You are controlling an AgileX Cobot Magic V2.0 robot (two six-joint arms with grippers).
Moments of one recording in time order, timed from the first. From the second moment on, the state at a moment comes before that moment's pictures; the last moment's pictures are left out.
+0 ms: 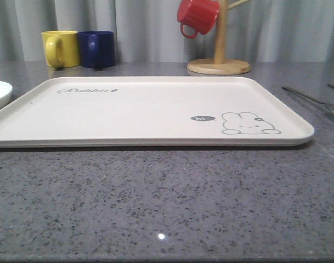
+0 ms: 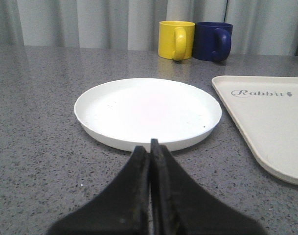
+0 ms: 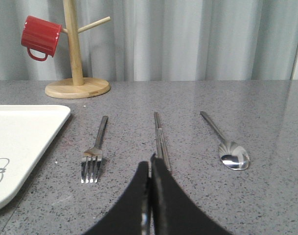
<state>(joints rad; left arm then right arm) 0.00 0.00 0.00 0.04 0.16 -0.14 -0.05 -0.01 0.02 -0.01 0.02 0.06</state>
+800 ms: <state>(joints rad) 0.00 0.00 0.00 0.04 0.08 -0.14 -0.05 -0.01 0.02 -0.01 0.02 0.06</state>
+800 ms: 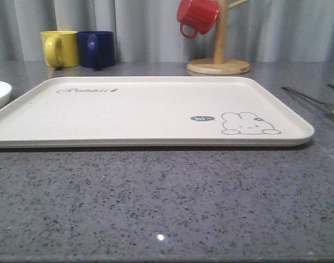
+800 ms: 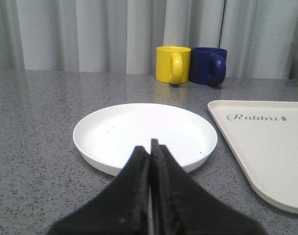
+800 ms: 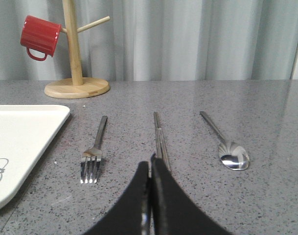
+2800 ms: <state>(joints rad) 0.25 1.66 -1.26 -0.04 1.05 -0.15 -0.05 -0.01 0.02 -0.01 0.02 0.06</state>
